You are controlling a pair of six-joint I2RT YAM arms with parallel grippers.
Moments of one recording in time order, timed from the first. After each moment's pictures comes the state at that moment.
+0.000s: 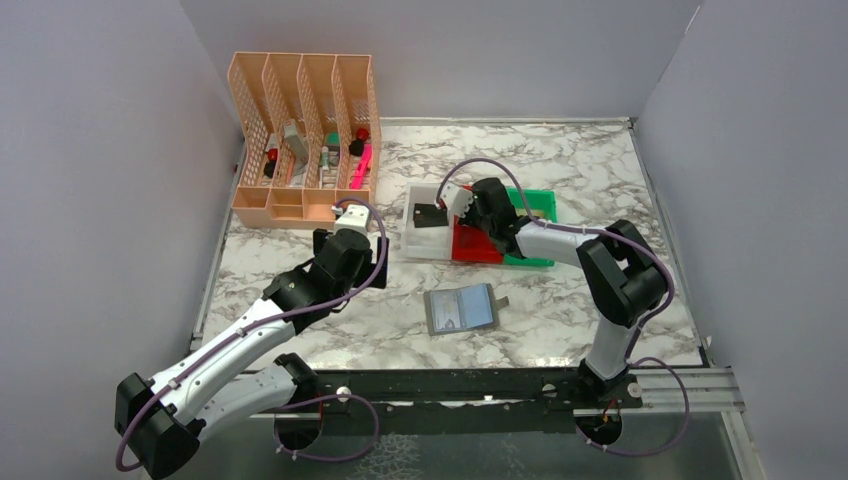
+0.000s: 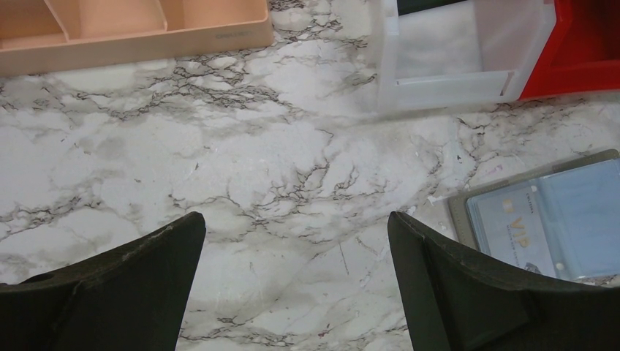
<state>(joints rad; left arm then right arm) -0.74 0.89 0.73 -0.54 -0.44 -0.36 0.59 1.82 1.01 0.19 0.23 -0.78</state>
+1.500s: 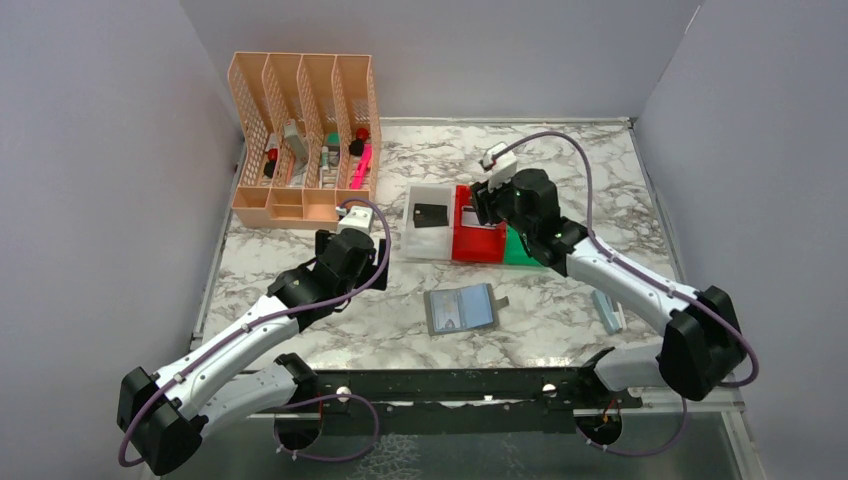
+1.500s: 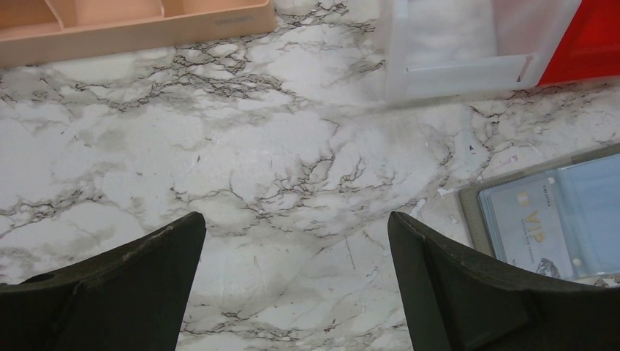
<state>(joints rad) -0.74 0.92 0.73 -0.55 -0.43 -0.35 0.60 1.39 0.94 0.12 0.11 -0.23</state>
